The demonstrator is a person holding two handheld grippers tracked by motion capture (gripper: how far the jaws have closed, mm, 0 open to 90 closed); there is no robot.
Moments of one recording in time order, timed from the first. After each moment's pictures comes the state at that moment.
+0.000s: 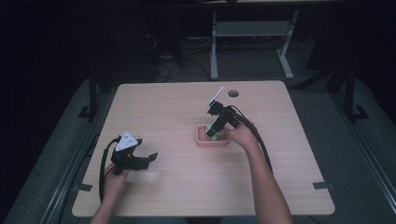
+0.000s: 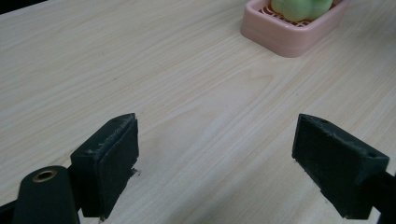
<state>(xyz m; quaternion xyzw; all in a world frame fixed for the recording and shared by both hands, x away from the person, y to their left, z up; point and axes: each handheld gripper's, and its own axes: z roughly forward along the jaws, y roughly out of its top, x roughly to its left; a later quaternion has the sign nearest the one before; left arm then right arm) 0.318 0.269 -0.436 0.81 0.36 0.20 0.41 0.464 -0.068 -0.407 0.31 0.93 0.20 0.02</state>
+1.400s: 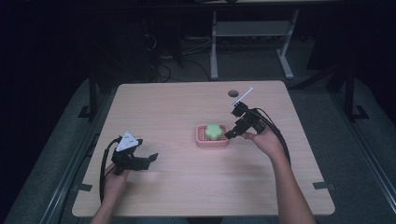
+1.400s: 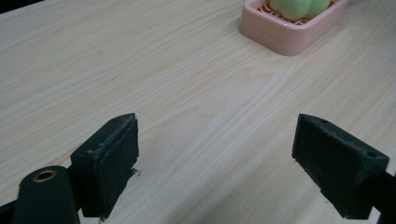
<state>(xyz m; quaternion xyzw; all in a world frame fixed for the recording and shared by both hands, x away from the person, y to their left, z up) 0.317 0.267 -0.437 0.81 0.36 0.20 0.41 0.425 -0.137 -0.379 0.34 0.91 0.25 0.02</state>
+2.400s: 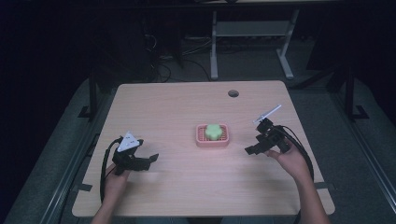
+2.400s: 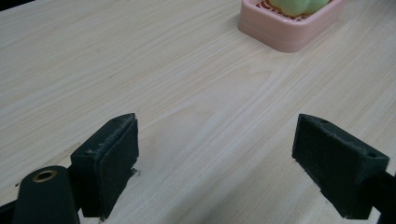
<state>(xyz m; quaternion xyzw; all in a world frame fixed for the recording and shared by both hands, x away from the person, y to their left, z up) 0.317 0.265 -0.438 0.82 0.35 0.20 0.41 0.370 -0.202 -0.396 0.38 0.89 0.25 0.02</state>
